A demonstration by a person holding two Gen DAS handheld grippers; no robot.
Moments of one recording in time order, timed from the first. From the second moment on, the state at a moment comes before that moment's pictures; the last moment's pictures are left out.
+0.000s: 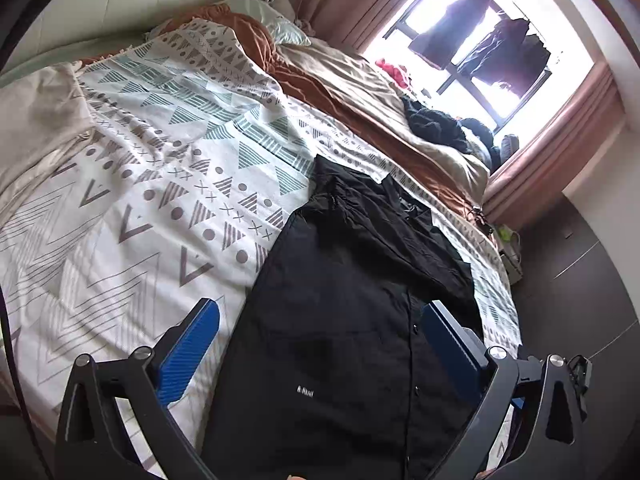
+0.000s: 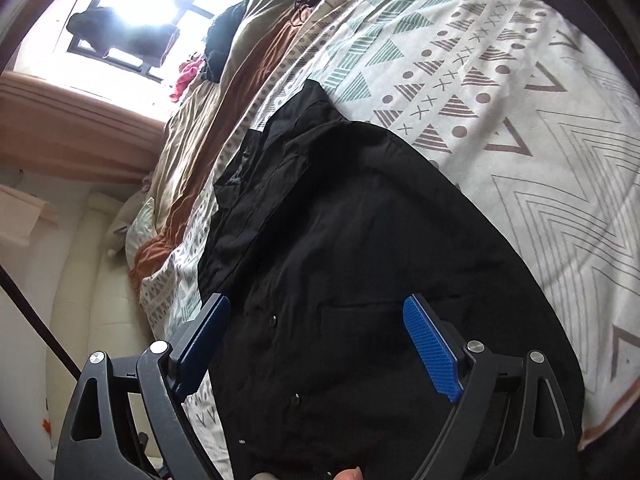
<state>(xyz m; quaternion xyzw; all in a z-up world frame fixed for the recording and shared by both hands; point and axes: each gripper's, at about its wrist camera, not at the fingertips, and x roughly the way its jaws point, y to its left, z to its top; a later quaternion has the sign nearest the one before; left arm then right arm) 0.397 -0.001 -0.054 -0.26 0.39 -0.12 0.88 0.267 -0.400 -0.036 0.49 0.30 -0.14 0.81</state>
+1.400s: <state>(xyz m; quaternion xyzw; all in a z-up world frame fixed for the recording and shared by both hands) 0.262 0.063 -0.085 -0.29 0.39 -0.18 0.85 0.059 -0.378 -0.052 0.45 0.28 -0.09 0.84</state>
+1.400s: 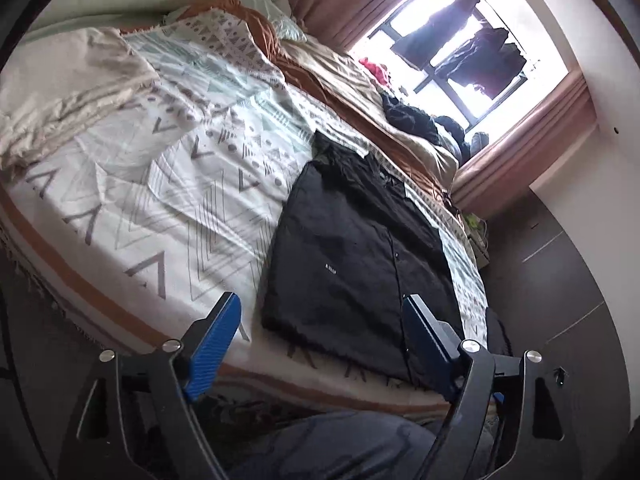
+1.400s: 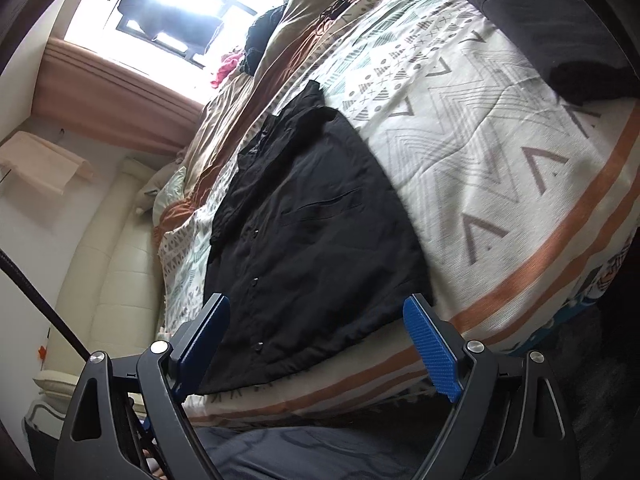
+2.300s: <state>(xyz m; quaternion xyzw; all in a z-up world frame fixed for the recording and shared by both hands) 0.346 0.031 -0.190 -0.36 0.49 -0.21 0.77 0.123 -0.404 -0.123 0.50 0.31 -0.05 0.81</state>
